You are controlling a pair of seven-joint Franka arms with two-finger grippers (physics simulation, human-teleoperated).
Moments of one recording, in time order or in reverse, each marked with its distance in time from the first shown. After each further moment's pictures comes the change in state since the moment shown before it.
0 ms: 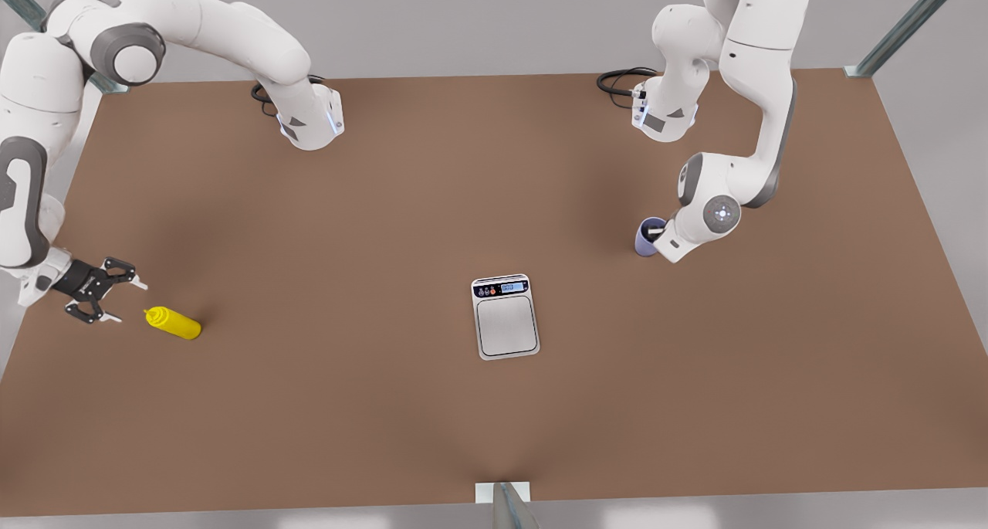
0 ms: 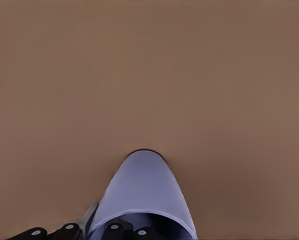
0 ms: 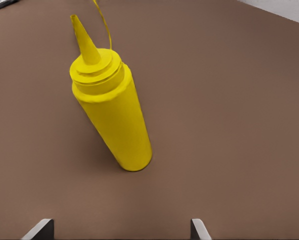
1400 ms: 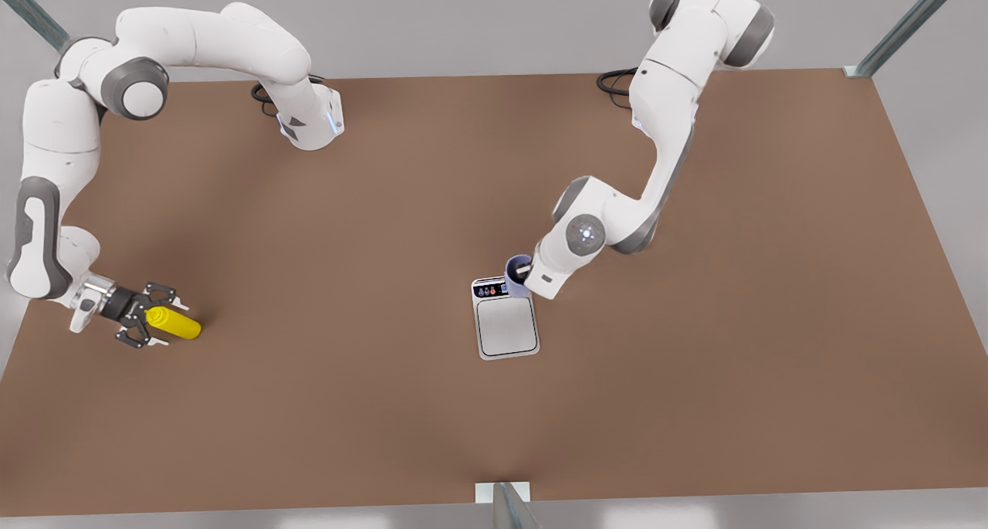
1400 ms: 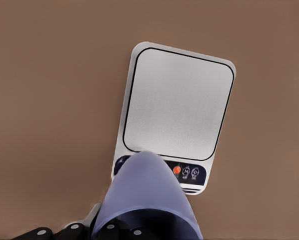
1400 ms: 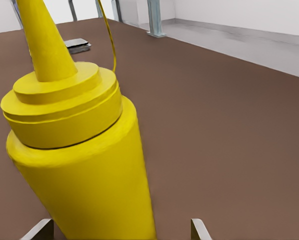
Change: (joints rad) left arm -0.267 0.407 -0.187 0.792 -0.174 -0.111 -0.663; right arm 0.046 0.198 0.049 0.132 0.177 -0.114 -0.223
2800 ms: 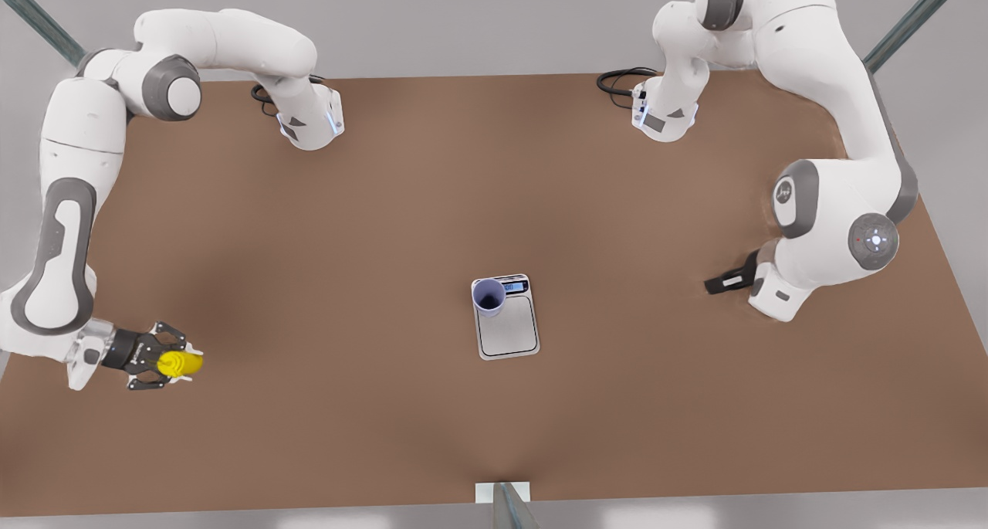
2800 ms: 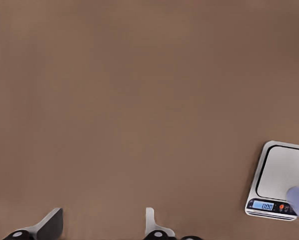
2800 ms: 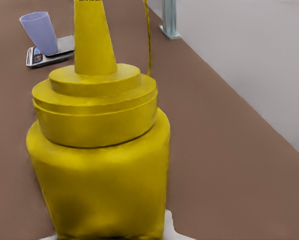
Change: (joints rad) left arm 0.135 -0.206 0.613 0.176 -0.017 -0.564 0.645; right arm 0.338 -0.073 0.007 0.264 -0.201 -0.009 0.428
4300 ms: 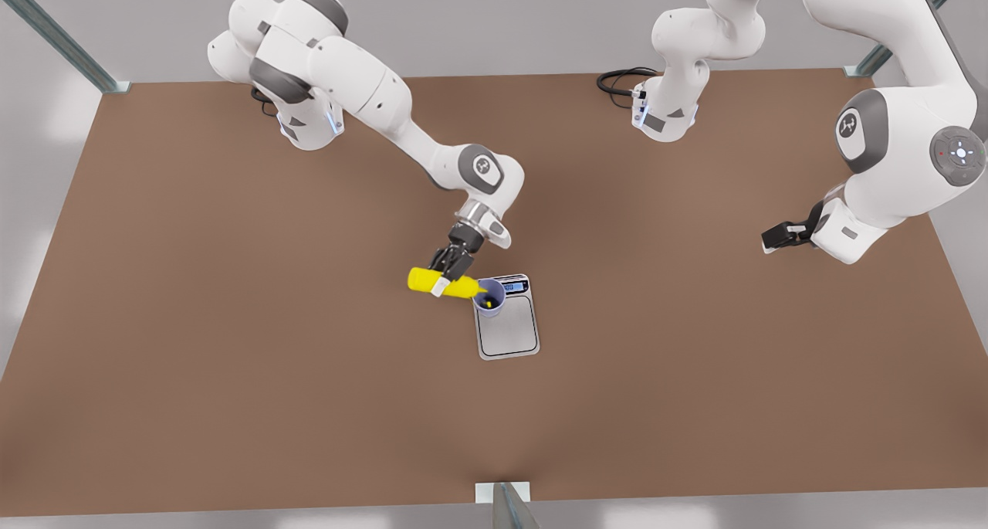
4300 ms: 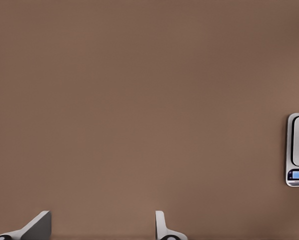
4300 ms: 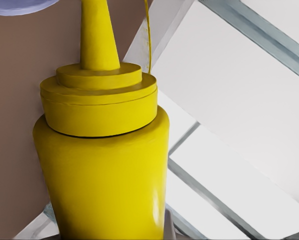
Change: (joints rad) left arm 0.333 -0.256 -0.398 -0.172 0.206 0.054 0.112; right arm 0.986 -0.075 0.354 -0.447 -2.439 -0.411 1.913
